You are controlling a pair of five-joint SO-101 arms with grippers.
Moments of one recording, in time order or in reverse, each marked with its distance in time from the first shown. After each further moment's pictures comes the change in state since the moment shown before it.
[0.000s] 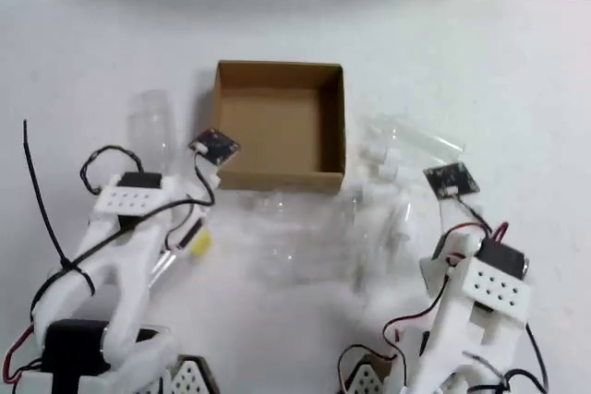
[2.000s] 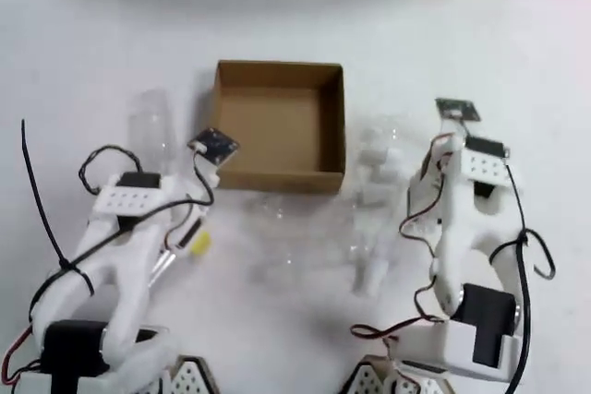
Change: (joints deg) left arm -0.1 0.0 0.0 -0.4 0.3; right arm -11.6 44.7 -36.7 1.9 -28.5
